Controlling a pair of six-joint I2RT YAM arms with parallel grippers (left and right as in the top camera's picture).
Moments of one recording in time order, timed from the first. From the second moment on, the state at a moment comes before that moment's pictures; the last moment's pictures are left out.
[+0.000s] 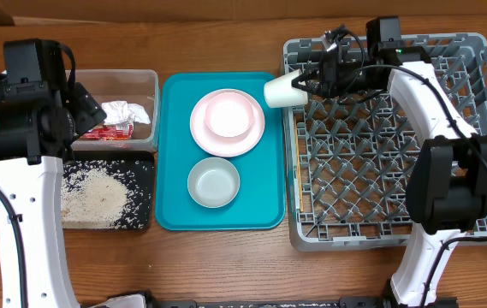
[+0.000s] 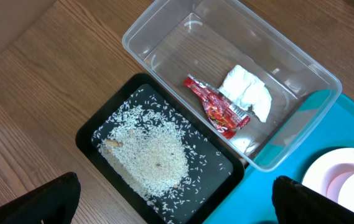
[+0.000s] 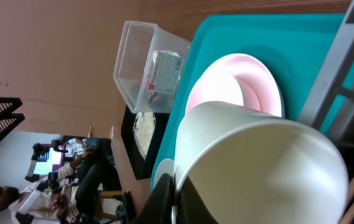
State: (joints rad) left arm 0.12 1.44 1.75 -1.38 -0.37 -0.55; right arm 0.06 2.12 1.74 -0.80 -1.12 0.05
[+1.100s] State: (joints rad) left arm 0.12 1.44 1.75 -1.38 -0.37 -0.55; right arm 0.03 2.12 1.72 -1.05 -0.55 0.00
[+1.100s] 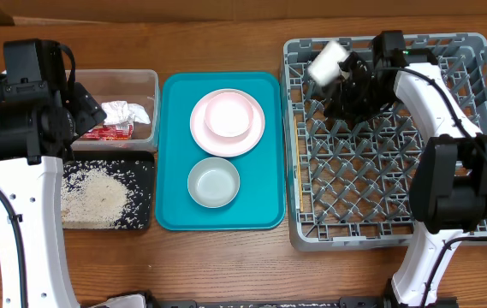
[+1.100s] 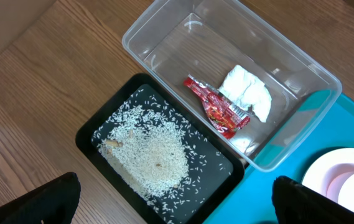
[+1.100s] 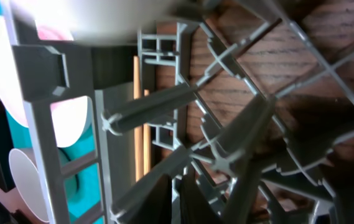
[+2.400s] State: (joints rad) left arm 0.12 1.44 1.75 -1.38 -0.37 -0.55; right arm 0.08 2.02 1.72 -0.58 -0.32 -0.16
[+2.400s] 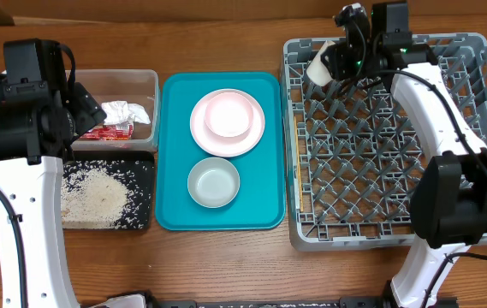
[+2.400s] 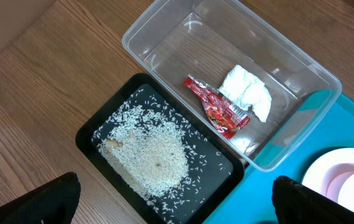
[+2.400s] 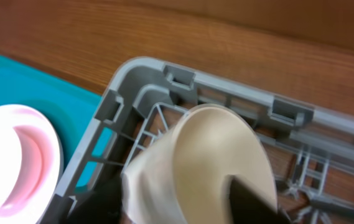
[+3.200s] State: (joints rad) left arm 0.12 1.44 1.75 -1.38 -0.37 -0.55; right arm 0.08 1.78 1.72 -0.76 -0.53 -0.12
